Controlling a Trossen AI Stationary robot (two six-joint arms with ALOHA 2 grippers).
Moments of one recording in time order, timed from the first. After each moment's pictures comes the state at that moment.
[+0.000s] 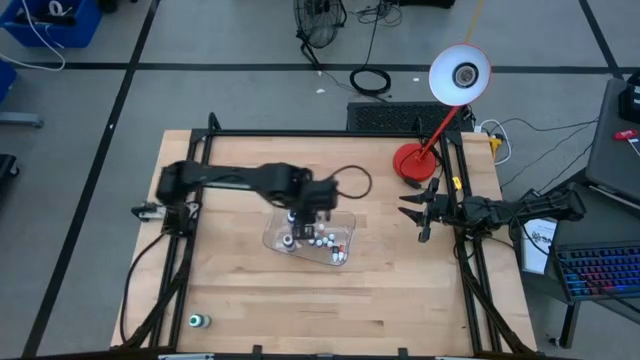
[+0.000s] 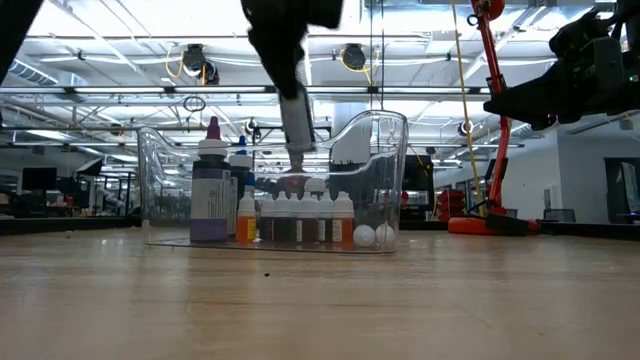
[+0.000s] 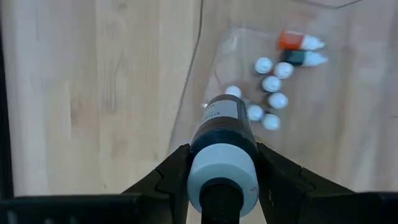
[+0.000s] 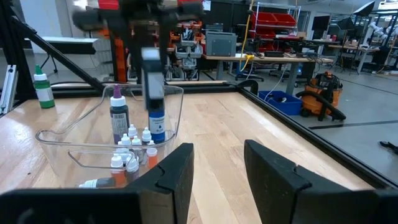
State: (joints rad) left arm -0.03 1.89 1.83 -1.23 -0.13 -0.04; right arm 0.16 0.17 0.02 0.13 0.42 -0.02
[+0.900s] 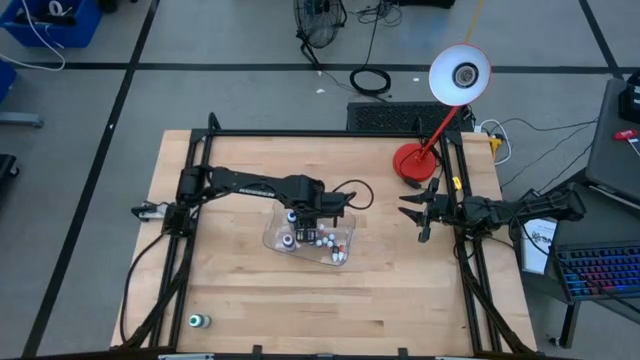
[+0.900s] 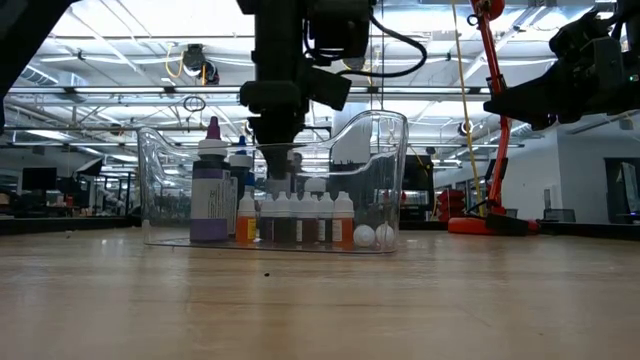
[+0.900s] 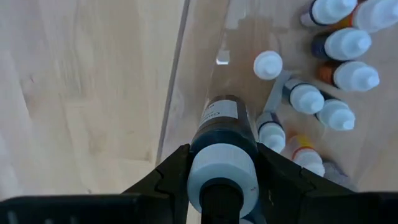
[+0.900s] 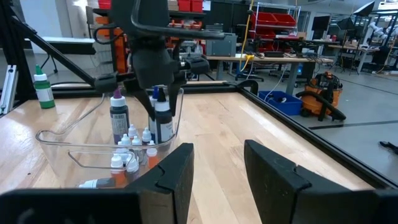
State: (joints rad) left arm 0.01 2.06 1.74 -1.20 -0.15 0.01; right arm 0.16 0.17 0.02 0.13 0.42 -0.02
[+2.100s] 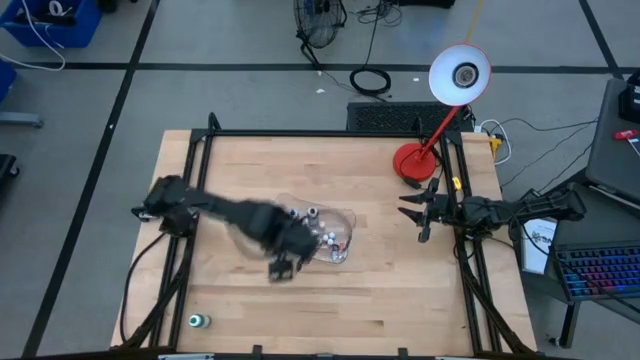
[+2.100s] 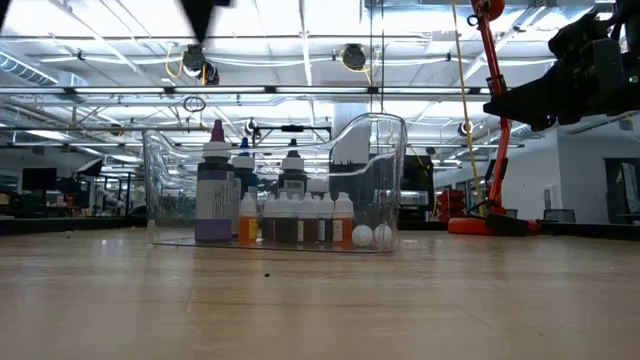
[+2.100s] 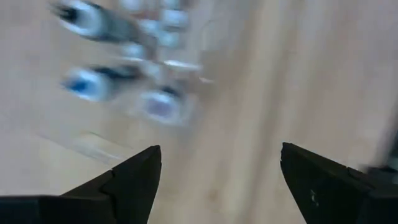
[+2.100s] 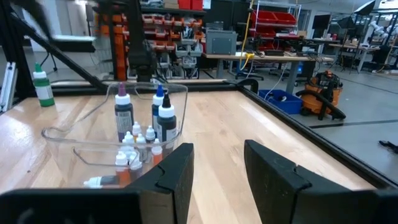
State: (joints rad) left arm -0.28 1.90 1.94 -1.55 -0.04 -0.44; right arm 0.16 0.18 0.02 0.13 0.42 -0.02
